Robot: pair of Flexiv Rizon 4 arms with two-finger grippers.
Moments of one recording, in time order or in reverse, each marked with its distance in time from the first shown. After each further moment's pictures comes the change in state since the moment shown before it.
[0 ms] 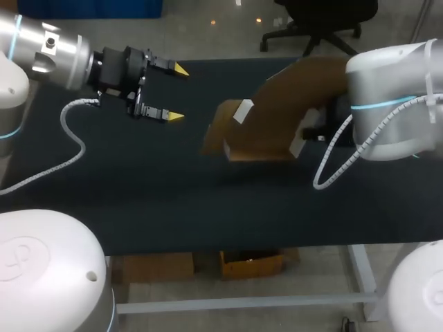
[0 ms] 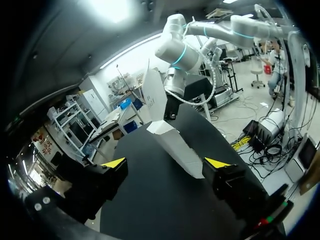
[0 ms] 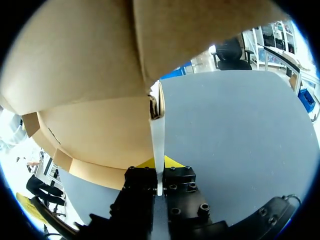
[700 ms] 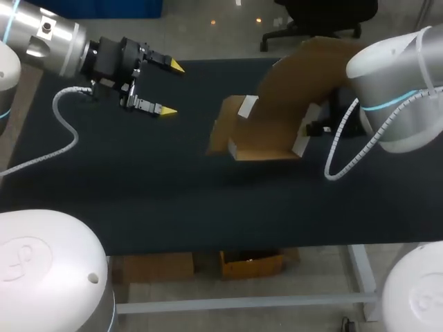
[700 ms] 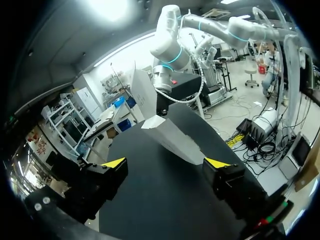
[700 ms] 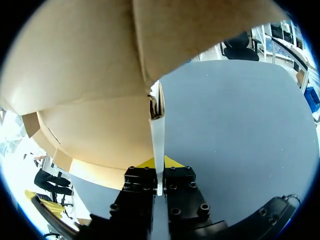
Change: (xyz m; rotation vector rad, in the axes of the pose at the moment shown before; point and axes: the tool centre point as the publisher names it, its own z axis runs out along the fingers) left arm -0.007 0.005 -0.011 -0.020 0.062 -0.003; right arm -0.005 0.003 -0.005 0.148 0.043 0.003
